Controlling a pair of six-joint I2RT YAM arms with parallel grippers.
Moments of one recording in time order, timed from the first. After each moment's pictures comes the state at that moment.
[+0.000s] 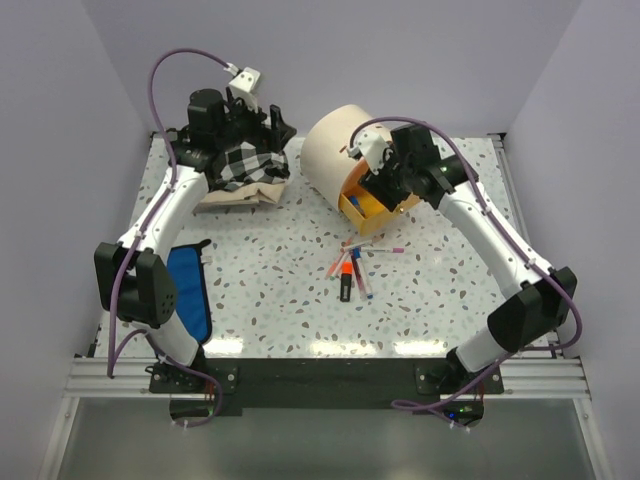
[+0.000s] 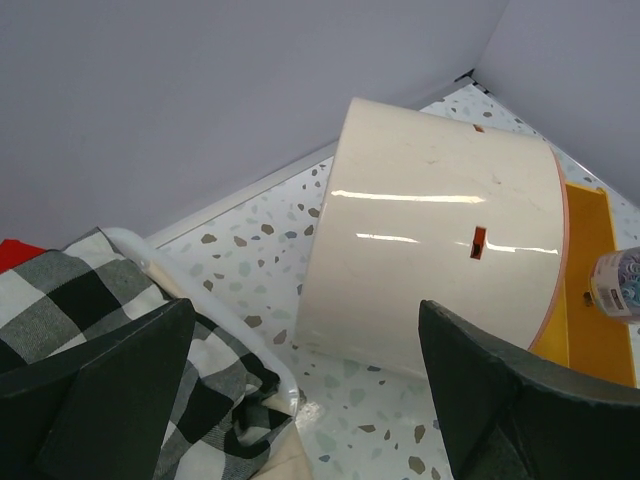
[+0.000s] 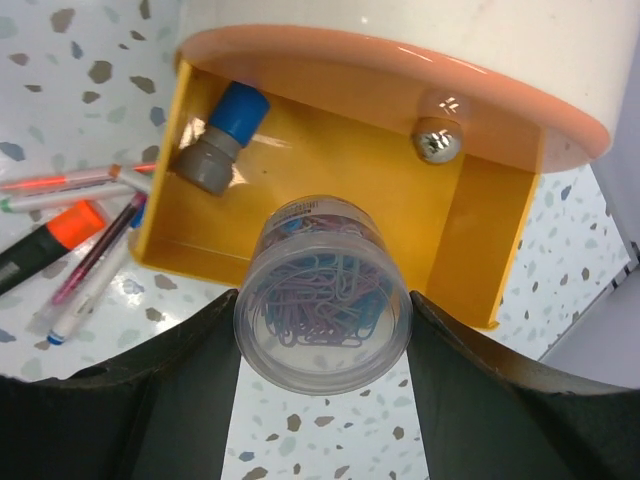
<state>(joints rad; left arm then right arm) -0.22 1.69 1.58 -0.07 0.45 -0.05 0.47 1.55 1.61 -0.85 0.00 -0.54</state>
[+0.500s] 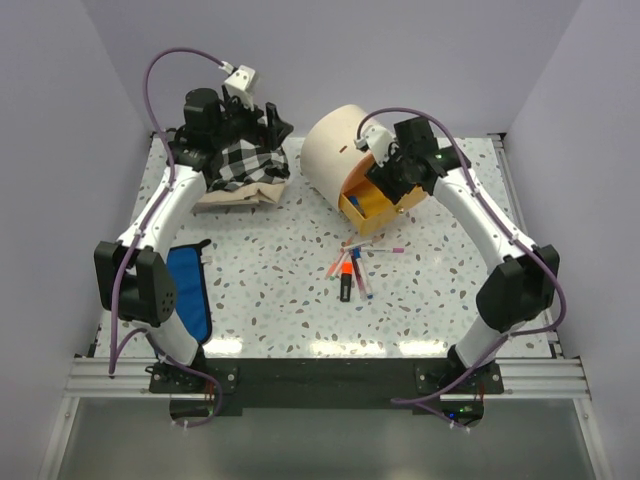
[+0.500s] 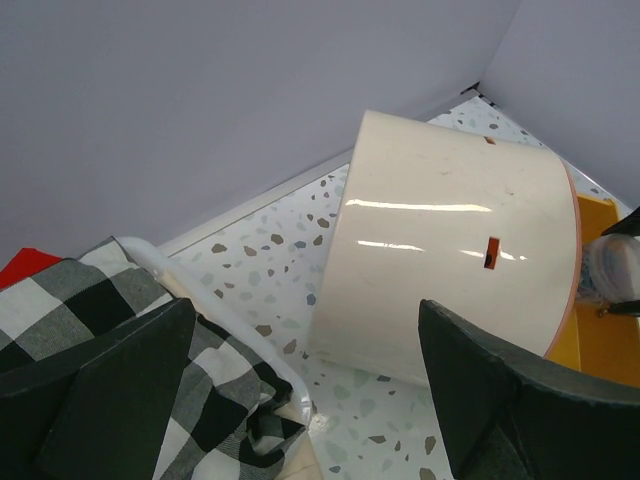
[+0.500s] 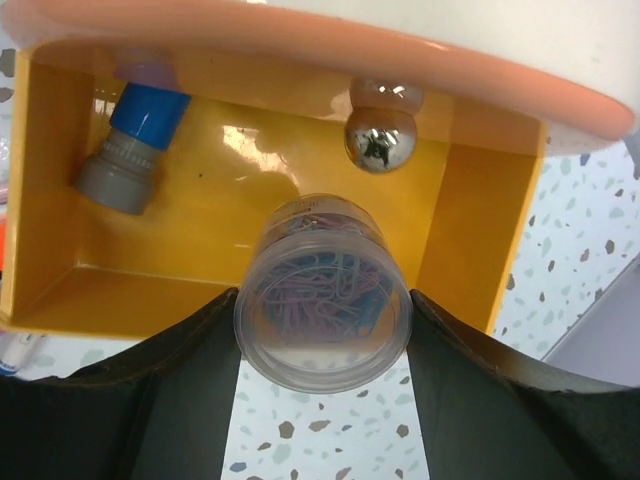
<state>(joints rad) -0.20 1.69 1.57 -0.03 0.47 -0.05 0.37 1.68 1.64 -0.82 0.01 -0.53</state>
